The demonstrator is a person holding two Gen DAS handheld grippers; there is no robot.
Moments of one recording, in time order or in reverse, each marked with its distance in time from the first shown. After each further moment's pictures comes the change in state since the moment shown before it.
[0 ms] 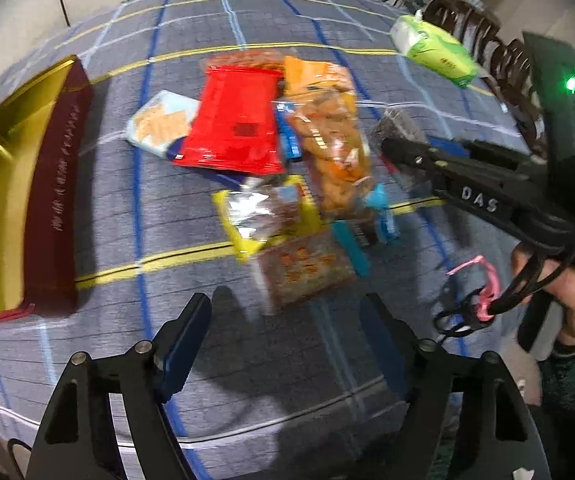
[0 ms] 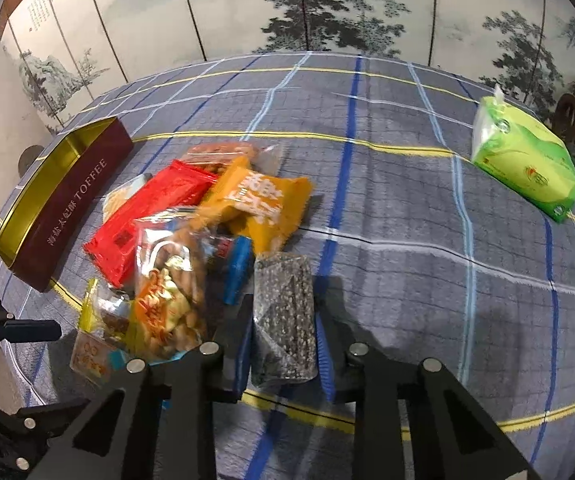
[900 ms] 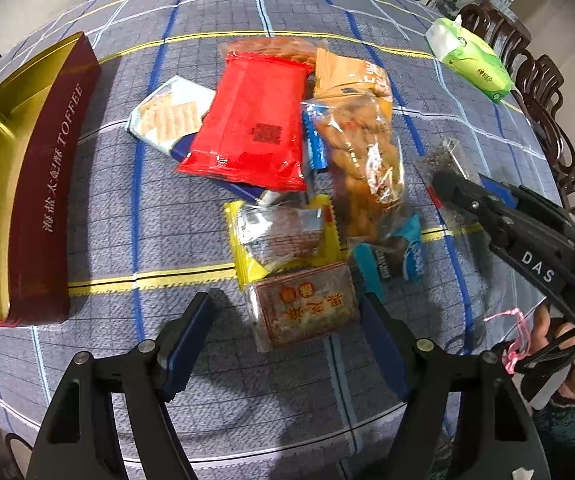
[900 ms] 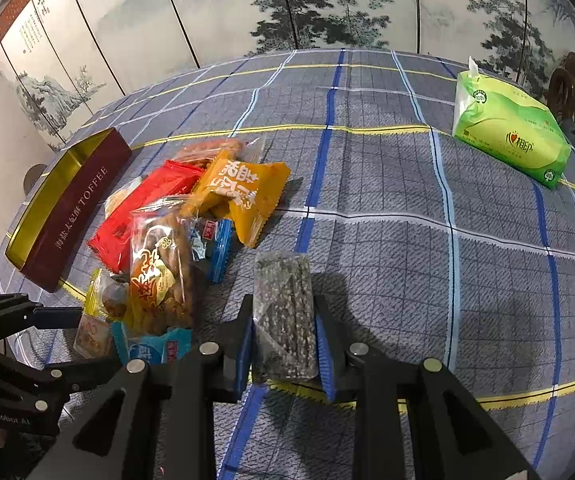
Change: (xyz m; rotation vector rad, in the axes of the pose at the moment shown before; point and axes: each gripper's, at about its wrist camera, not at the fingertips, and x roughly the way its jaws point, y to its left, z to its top) left arm 0.017 0.009 0.018 -0.080 0.045 0.062; right arm -0.007 -0.015 -0.013 0.056 -0.008 0.045
